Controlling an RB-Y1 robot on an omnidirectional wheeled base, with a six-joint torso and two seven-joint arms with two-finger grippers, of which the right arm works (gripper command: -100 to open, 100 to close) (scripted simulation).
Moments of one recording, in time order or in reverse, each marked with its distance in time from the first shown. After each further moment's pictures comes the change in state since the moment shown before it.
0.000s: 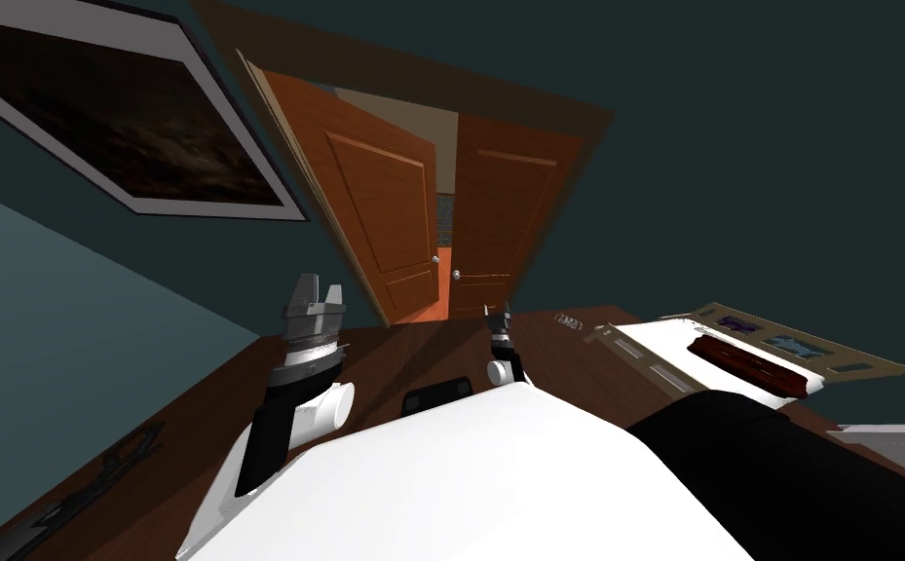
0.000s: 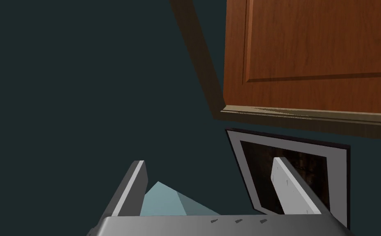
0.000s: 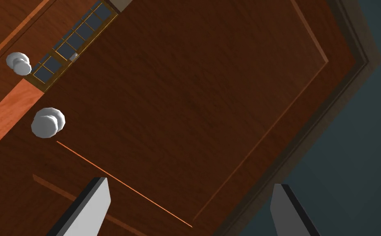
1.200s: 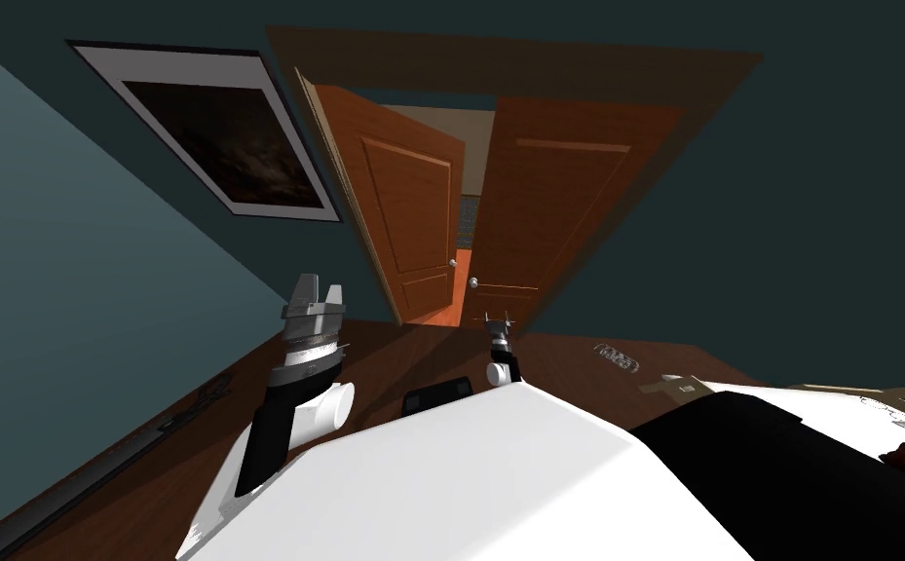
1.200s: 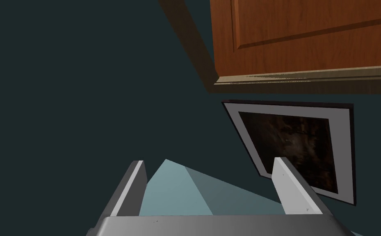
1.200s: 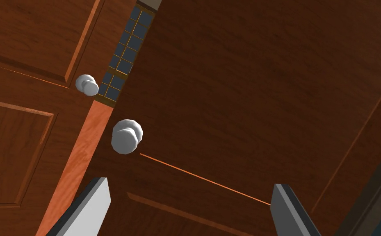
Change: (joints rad) arm -0.078 -0.031 0.020 0.250 -0.185 -0.076 -0.212
